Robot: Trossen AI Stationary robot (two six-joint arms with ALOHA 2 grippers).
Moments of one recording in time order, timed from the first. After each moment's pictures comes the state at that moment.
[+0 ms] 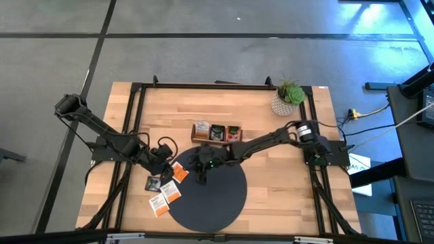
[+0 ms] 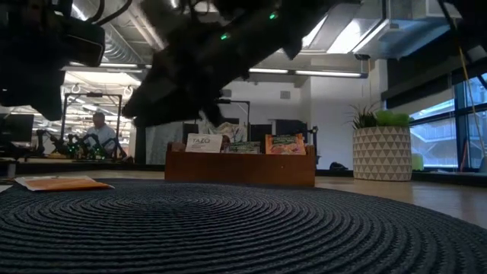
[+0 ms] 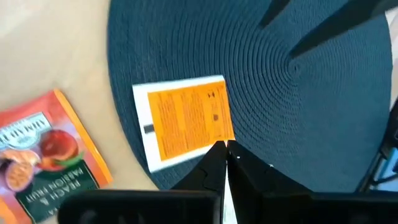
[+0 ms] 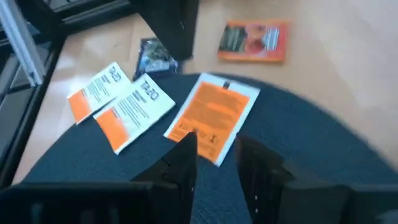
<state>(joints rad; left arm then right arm) -0.52 1.09 0.59 -0.50 -0.20 -1.28 0.17 2.19 1.54 0.04 0.04 0.39</state>
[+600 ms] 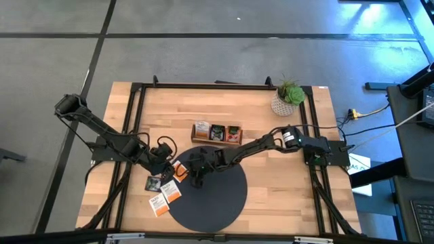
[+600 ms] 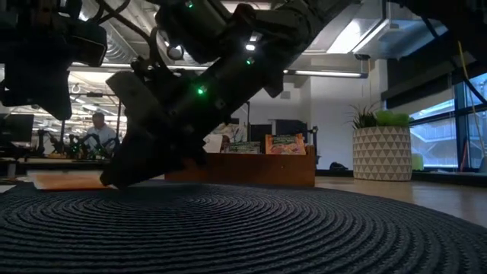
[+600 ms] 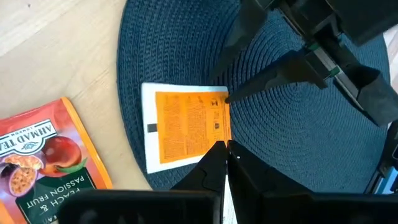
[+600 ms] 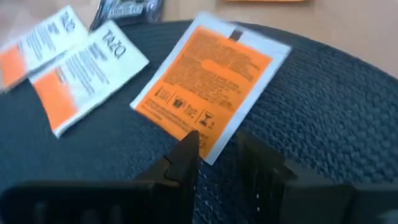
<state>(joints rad) -0.52 1.09 0.59 -0.50 -0.25 -1.32 0.18 2.39 1.66 0.02 0.04 0.32</state>
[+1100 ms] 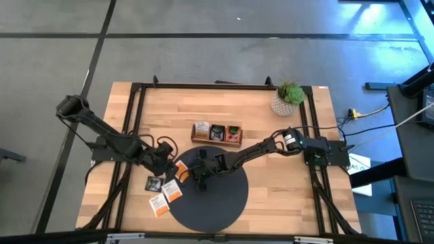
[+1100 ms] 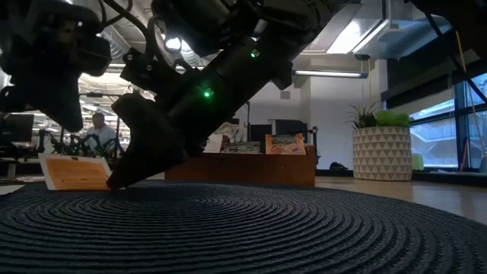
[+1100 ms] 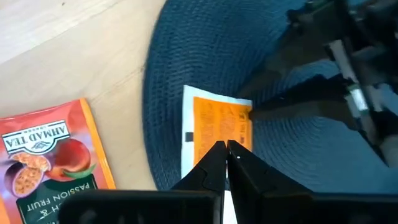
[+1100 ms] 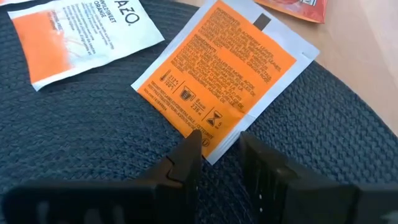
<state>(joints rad) -0.51 1.15 0.59 -0.49 -0.30 -1.43 0.22 2.39 1.66 -0.03 0.18 0.07</state>
